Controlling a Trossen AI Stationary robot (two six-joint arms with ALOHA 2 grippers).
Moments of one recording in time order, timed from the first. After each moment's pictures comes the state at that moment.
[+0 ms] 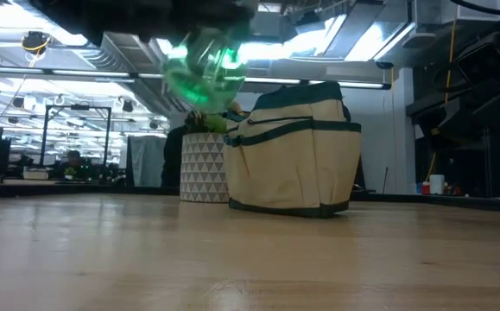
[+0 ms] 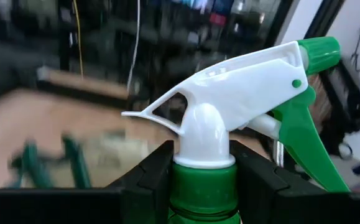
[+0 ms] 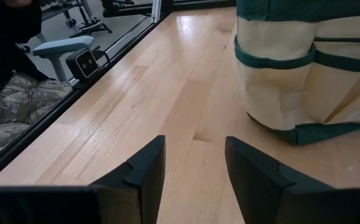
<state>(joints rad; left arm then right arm) -0.07 1.37 0.65 0.65 -0.03 -0.27 0.14 0.53 0.01 0.18 -0.27 0.10</state>
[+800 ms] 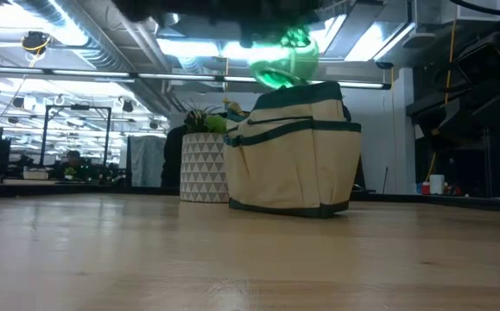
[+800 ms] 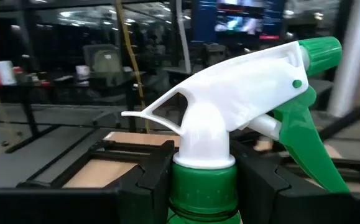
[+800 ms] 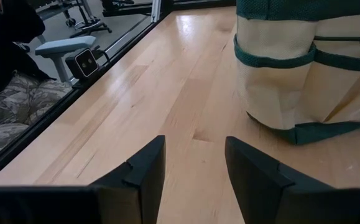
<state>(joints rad) -0.05 1.67 1.02 0.69 -0.25 0.02 0.14 0.53 0.01 0.17 -0.27 0.10</state>
